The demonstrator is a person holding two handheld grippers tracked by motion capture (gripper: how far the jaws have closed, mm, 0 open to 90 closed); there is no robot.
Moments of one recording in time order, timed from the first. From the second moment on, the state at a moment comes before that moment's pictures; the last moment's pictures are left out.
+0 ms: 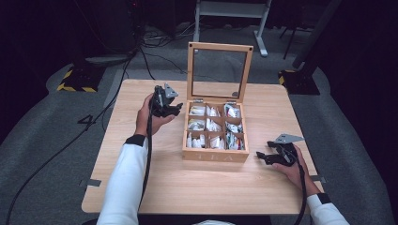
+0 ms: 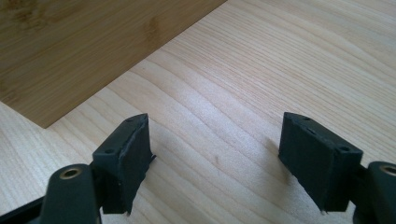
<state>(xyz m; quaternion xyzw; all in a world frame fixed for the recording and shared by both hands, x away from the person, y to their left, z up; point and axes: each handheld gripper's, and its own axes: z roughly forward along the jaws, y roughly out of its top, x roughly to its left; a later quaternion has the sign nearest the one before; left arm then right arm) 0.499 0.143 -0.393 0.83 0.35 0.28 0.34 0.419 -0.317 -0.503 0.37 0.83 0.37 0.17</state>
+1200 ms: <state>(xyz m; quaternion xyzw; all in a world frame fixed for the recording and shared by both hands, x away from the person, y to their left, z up) 0.392 0.201 -0.471 0.88 0.30 0.23 0.28 0.409 -0.311 -0.464 0.37 0.82 0.41 0.16</state>
